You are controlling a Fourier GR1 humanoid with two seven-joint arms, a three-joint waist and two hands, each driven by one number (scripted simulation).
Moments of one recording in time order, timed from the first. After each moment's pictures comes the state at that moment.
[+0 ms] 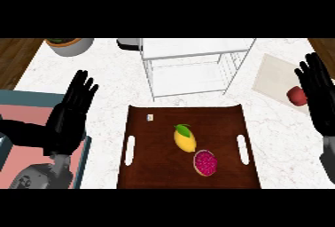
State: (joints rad) left arm -0.16 0.32 -0.25 -1.67 0.43 0.38 0.06; right arm -0.23 -0.57 0.12 -1.51 -0.44 -0.26 0.00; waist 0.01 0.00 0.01
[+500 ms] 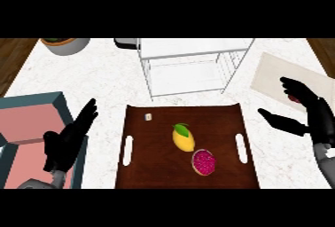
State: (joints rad) left arm -0.05 0.45 -0.36 -1.51 0.29 0.25 0.06; right arm -0.21 -0.63 0.26 -1.40 -0.11 -0.42 0.09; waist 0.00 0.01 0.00
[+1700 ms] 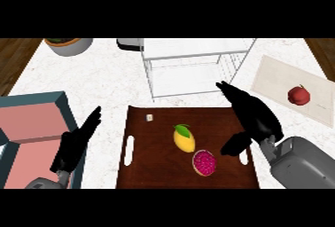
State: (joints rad) left arm -0.07 0.42 -0.36 -1.35 0.23 0.16 0.01; right arm -0.52 -0.62 0.70 -1.61 0.25 -0.05 0.70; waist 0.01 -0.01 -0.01
